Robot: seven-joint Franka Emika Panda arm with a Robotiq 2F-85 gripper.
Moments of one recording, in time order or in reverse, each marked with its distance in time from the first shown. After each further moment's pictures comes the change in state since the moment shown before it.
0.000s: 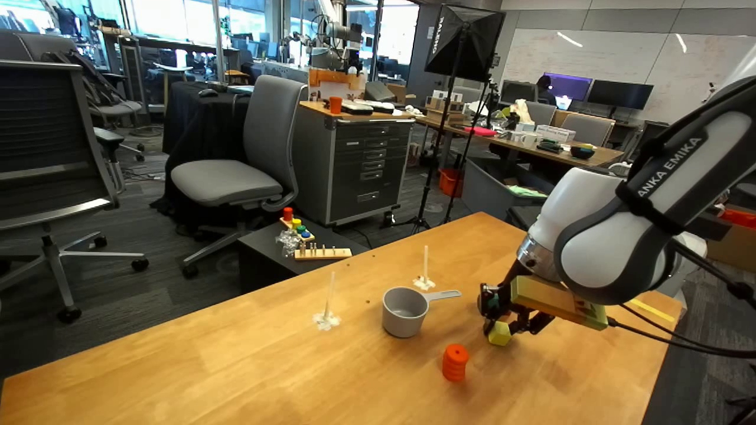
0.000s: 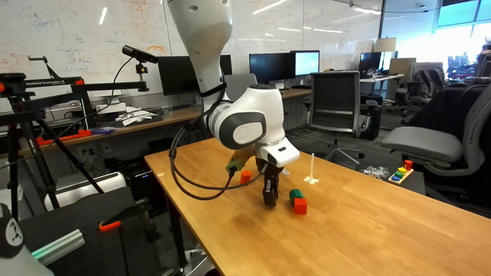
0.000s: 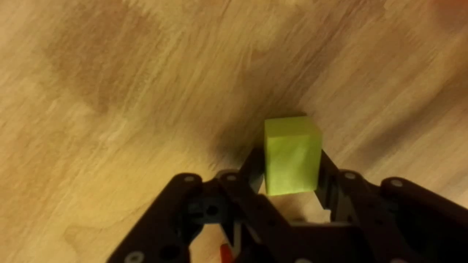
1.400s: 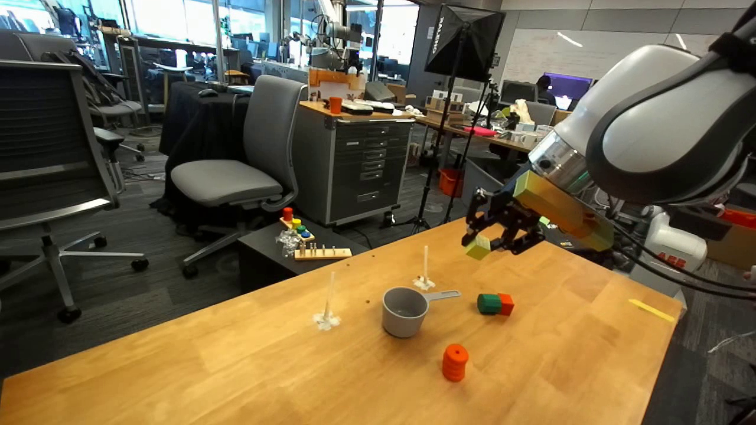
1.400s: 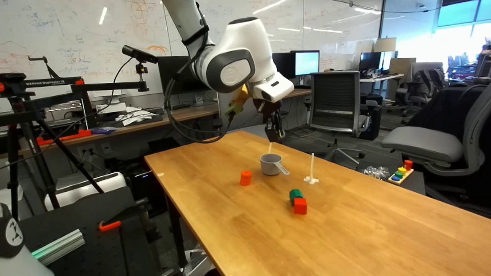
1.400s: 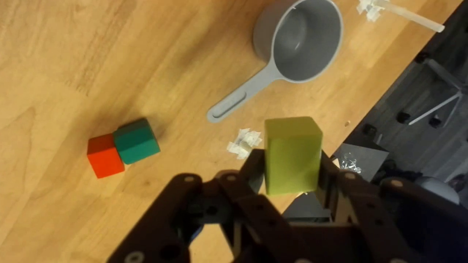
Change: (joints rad) arm 0.071 -0.326 0.018 -0.076 0.105 0.050 0.001
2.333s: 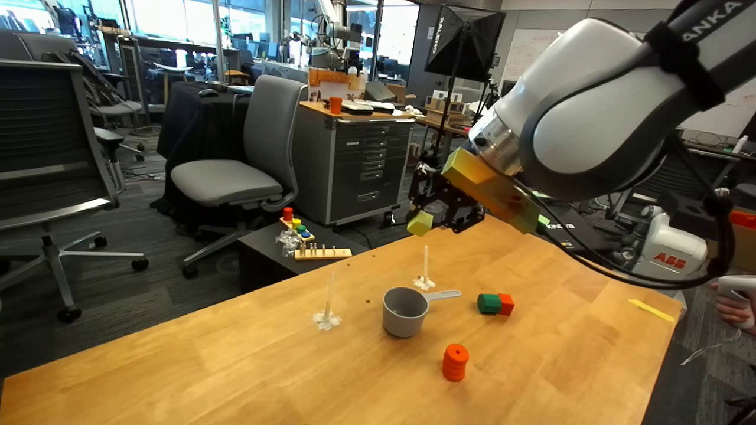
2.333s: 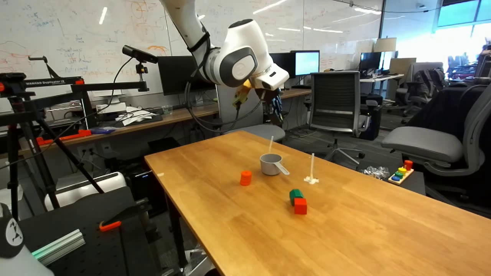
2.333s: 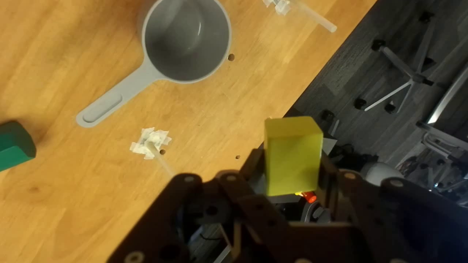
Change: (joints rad) arm 0.272 0.138 -0.189 0.246 -0.037 -0.005 0.140
